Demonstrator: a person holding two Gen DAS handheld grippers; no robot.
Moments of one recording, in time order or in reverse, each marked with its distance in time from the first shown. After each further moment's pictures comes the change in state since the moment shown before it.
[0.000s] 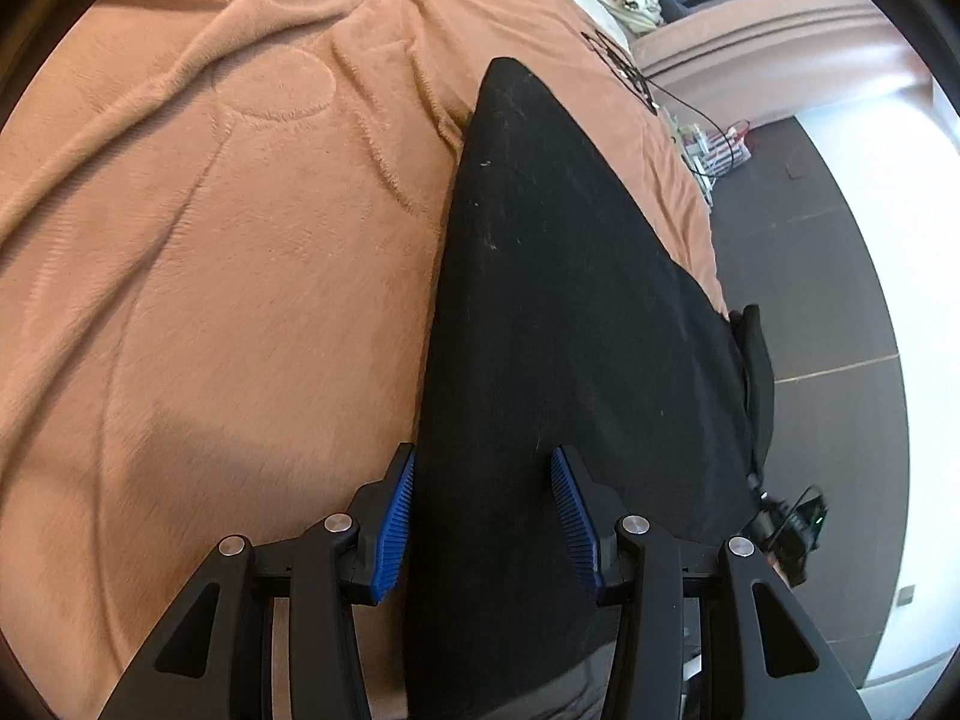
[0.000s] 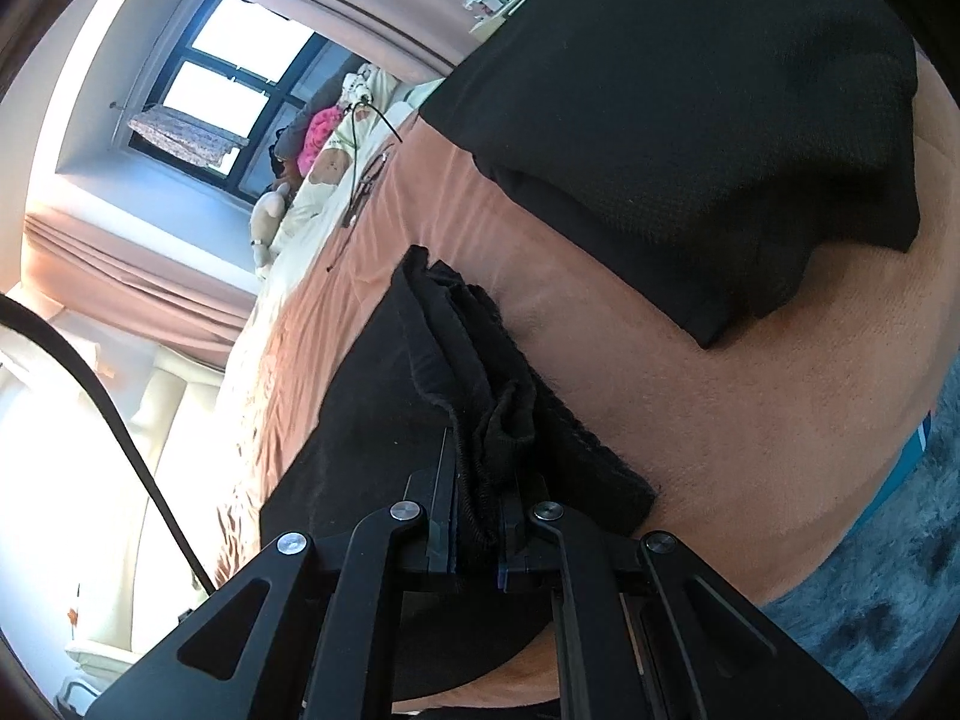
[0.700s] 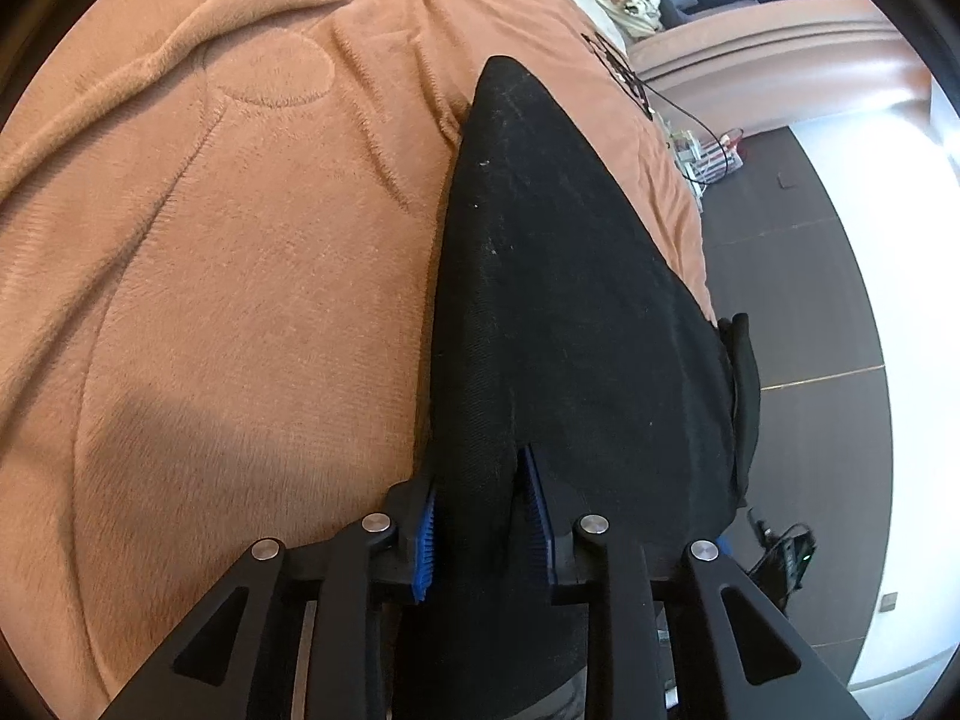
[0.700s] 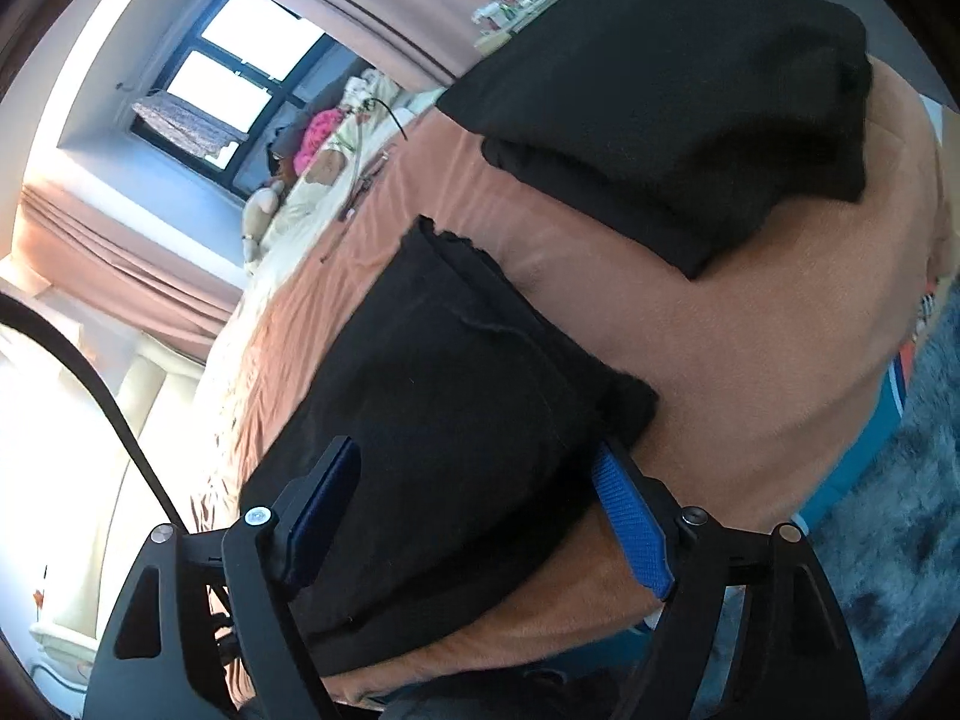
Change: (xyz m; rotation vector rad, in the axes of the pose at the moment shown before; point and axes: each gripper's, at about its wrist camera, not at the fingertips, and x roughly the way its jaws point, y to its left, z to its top) left arm 0.005 0.006 0.003 -0.022 0.002 -0.049; right arm -0.015 0.023 -0.040 -0.050 -0.038 -0.062
